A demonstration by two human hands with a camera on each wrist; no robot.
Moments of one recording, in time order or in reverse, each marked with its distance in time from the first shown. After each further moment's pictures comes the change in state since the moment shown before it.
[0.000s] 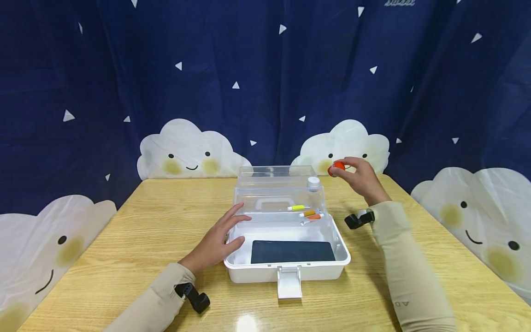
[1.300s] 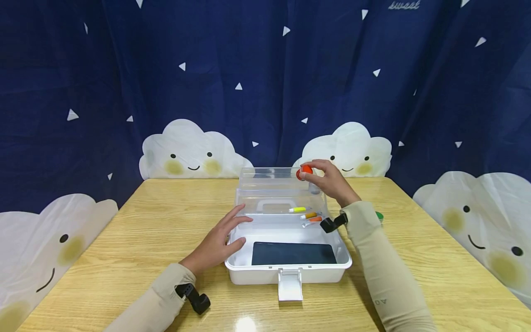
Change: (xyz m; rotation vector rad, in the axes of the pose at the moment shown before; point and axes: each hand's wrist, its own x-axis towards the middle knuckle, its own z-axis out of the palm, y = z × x) left_hand 0.000 0.000 -0.001 0.001 0.015 0.060; right_hand 0.014 -0.032 0.061 0.011 -0.165 -0.116
